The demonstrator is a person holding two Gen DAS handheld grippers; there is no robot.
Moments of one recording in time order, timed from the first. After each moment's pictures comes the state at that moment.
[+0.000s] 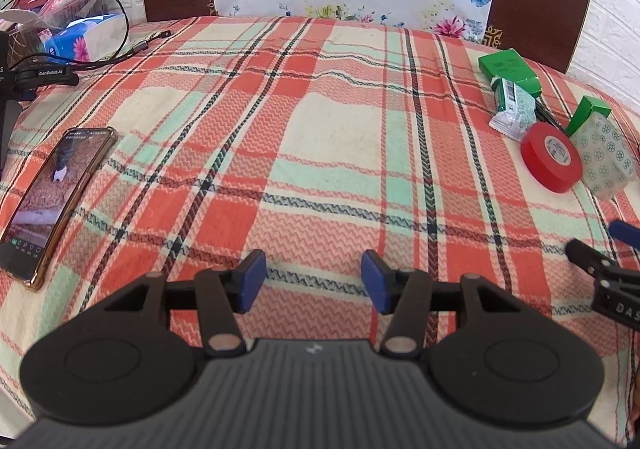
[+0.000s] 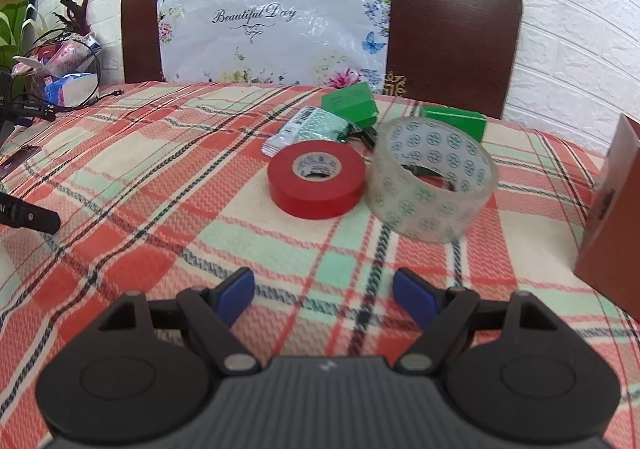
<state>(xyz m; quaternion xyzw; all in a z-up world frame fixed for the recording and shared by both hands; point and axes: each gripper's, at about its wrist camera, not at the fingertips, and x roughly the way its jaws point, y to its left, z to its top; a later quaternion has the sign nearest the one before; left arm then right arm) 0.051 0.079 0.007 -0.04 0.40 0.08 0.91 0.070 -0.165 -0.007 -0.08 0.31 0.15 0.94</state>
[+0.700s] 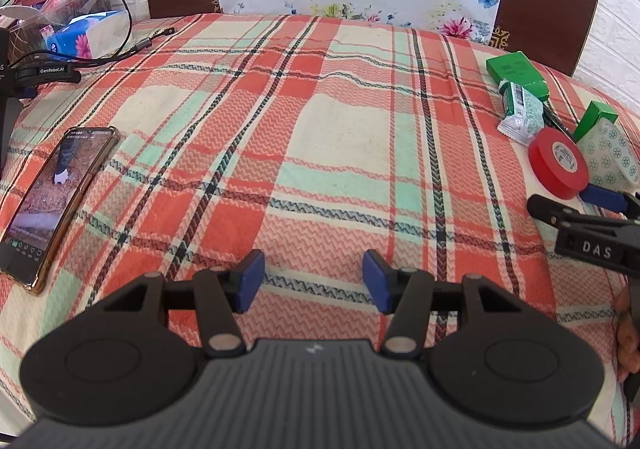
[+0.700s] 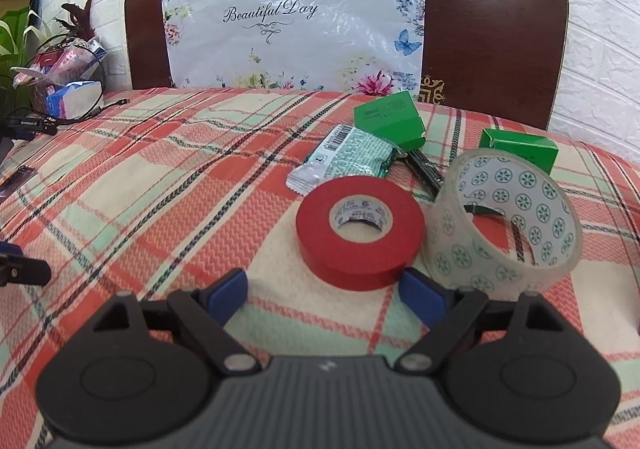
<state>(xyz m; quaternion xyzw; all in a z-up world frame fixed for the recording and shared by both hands) 0.058 0.085 0.007 -0.05 0.40 0.08 0.91 0.126 -0.141 -0.010 -0.06 0.32 0.17 0.93</state>
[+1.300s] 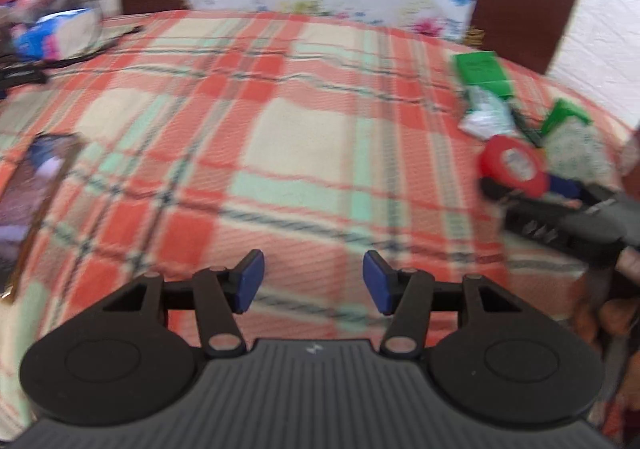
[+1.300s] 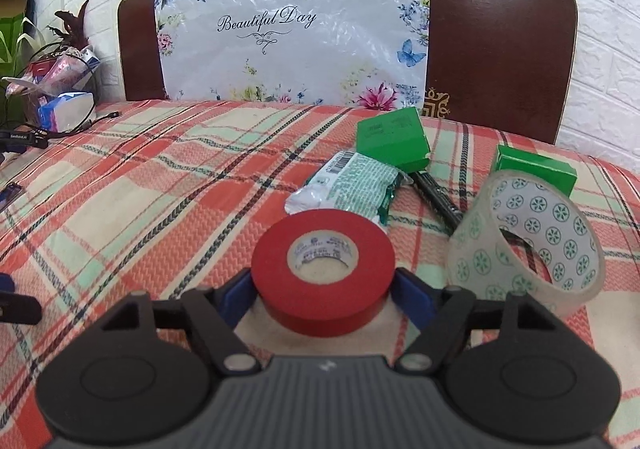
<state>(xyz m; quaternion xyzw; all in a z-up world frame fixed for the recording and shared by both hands) 0.072 0.071 0.018 -0.07 0.42 0.02 0.91 0.138 -0.132 -0.008 -0.06 0.31 0.17 0.93</state>
